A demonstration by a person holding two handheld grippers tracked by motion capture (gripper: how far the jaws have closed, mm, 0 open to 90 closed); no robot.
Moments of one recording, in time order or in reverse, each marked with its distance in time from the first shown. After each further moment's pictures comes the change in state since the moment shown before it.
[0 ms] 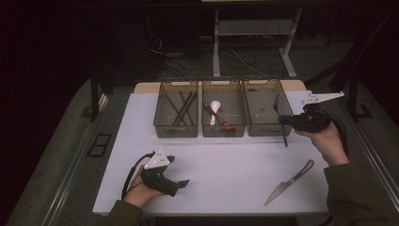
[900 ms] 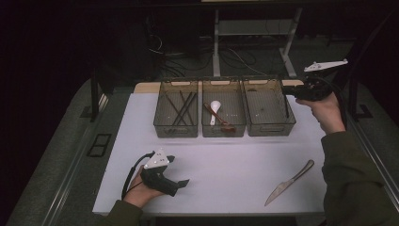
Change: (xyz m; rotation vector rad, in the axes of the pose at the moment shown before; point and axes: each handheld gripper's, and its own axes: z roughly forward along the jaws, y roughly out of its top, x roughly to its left) left arm 0.000 0.000 0.000 0.001 -0.001 0.000; right arm -0.042 0.070 0.005 -0.048 -0.109 0.020
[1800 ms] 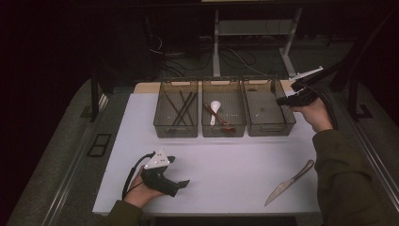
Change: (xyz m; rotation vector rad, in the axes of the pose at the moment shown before) left arm -0.001 0.000 0.001 -0.003 -0.007 -0.003; right arm -0.019 -0.026 0.053 0.236 -0.034 0.026
